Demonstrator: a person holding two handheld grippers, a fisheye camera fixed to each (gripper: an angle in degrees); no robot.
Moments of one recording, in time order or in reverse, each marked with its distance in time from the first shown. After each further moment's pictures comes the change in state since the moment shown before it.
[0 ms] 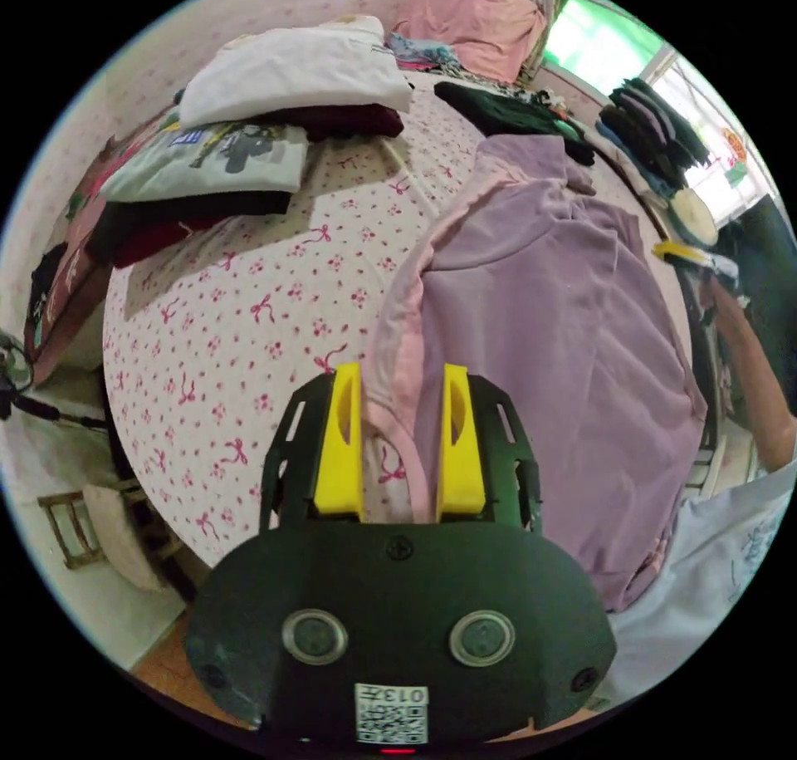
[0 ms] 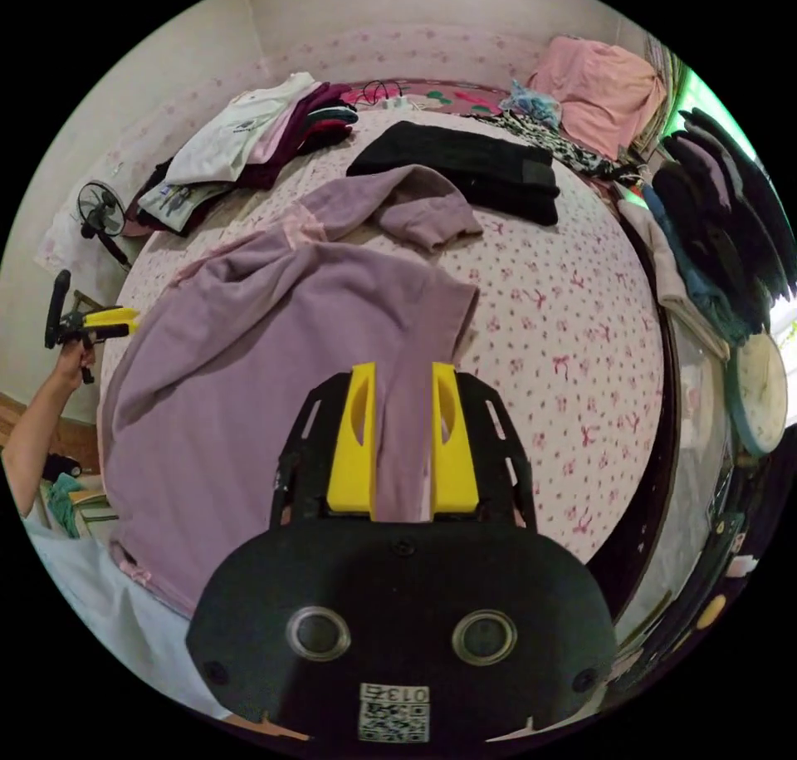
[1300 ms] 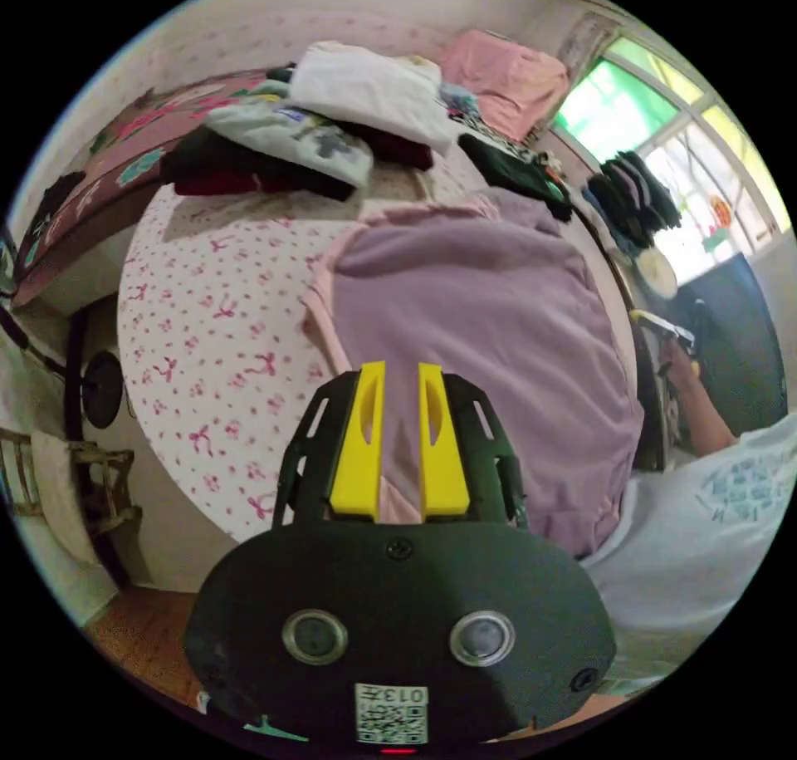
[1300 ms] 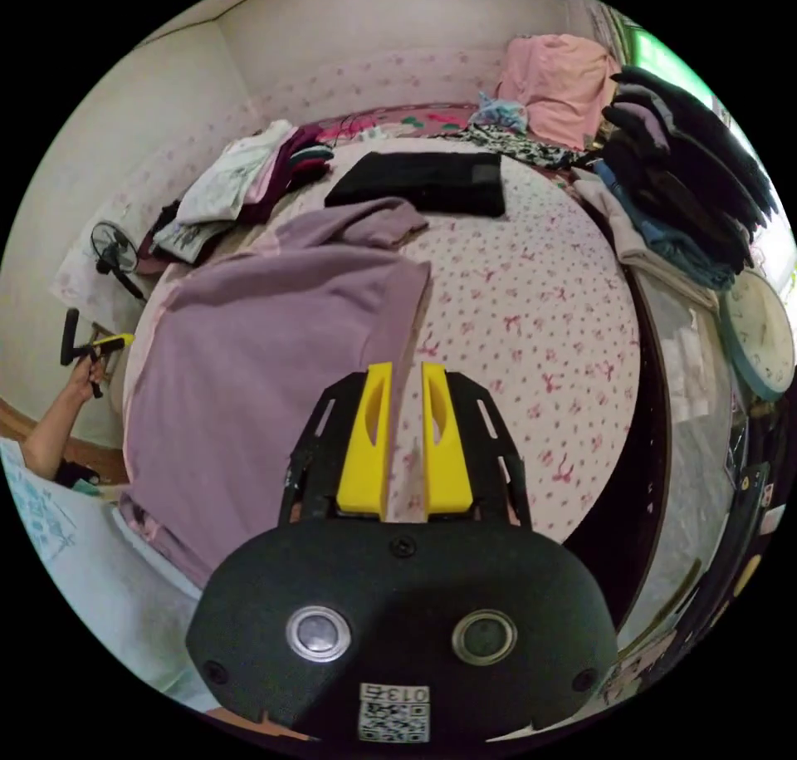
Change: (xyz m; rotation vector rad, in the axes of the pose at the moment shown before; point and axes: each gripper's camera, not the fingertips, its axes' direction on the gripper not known) left arm -0.034 0.123 -0.122 0.117 0.157 -0.148; right arm -0.003 0.110 -0.038 0.088 -0.062 0.080
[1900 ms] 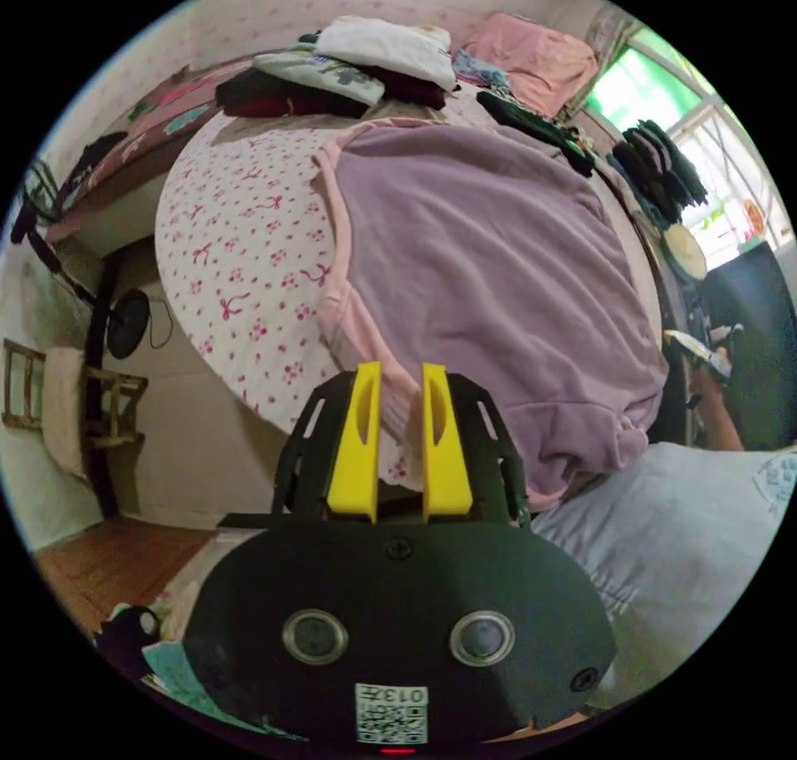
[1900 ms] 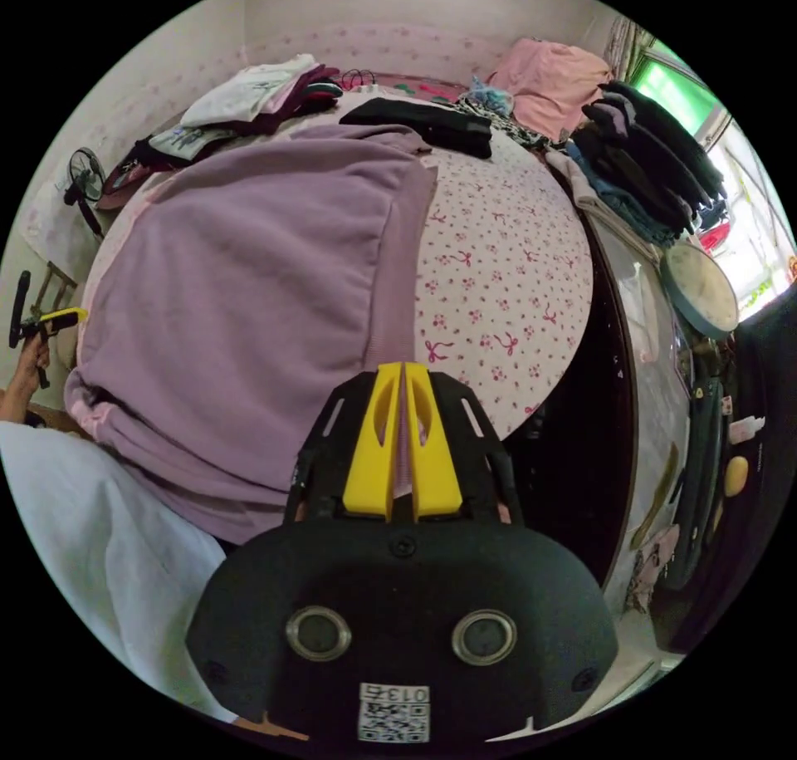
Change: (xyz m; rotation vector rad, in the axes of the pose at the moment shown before) left arm 0.073 0.149 -0.001 -0.073 -0.125 -0.060; right arm -0.084 0.165 -0.018 -0.094 0.232 -0.040
